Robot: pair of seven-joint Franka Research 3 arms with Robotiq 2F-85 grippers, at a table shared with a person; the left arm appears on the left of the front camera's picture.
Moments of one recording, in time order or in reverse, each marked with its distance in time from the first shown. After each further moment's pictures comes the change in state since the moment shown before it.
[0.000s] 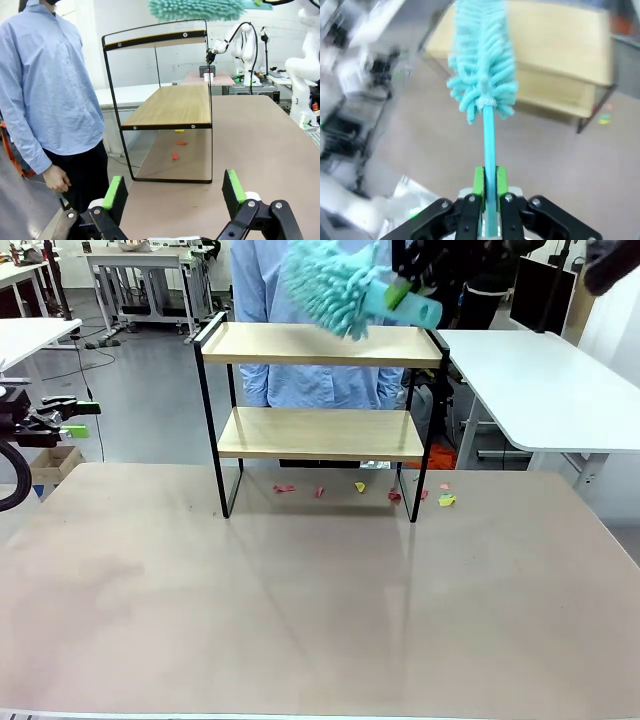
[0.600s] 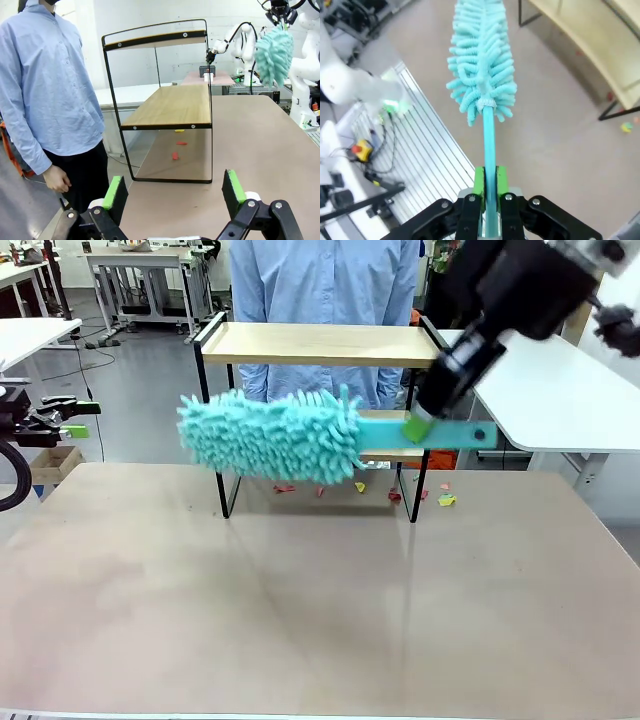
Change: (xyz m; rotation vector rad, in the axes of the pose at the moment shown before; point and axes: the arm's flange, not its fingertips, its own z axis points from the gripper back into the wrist) left arm 0.000 0.000 0.000 0.000 0.000 0.000; right arm -0.083 -0.023 -0.023 0.120 0.301 0.508
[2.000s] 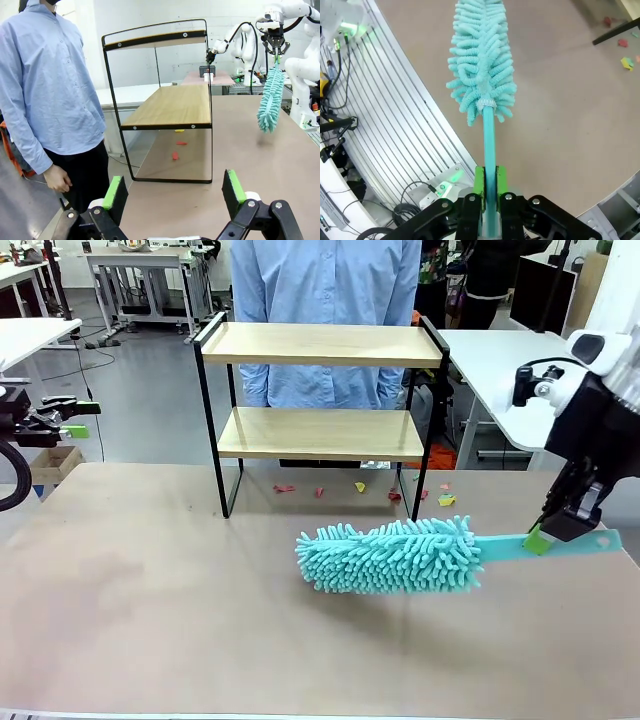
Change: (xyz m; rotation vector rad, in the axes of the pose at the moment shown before) left arm 0.000 0.000 0.000 0.000 0.000 0.000; right arm -0.121 -0.065 -0.047 -0.061 0.234 0.091
